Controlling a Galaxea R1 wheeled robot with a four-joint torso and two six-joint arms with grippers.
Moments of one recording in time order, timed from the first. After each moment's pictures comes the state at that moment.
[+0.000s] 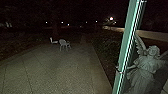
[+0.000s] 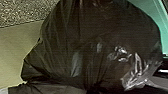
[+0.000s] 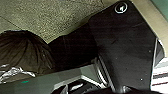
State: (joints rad) left arm 1.43 2.99 -2.69 0.20 0.08 -0.01; right arm -1.63 3.01 -2.64 -0.21 0.27 0.45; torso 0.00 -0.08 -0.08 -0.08
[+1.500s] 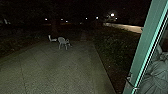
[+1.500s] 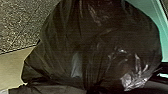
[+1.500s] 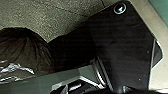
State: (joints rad) left arm 1.42 3.00 -2.69 0.20 0.08 -0.01; right arm -1.63 3.01 -2.64 -0.21 0.27 0.45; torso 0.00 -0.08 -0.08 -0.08
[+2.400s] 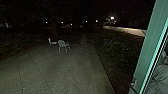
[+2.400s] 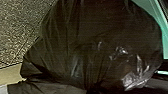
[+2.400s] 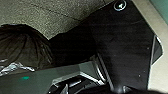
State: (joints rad) left arm 1.43 3.00 -2.69 0.20 0.08 -0.01; right arm -1.64 3.02 -2.64 -0.21 0.26 0.44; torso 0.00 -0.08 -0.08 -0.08
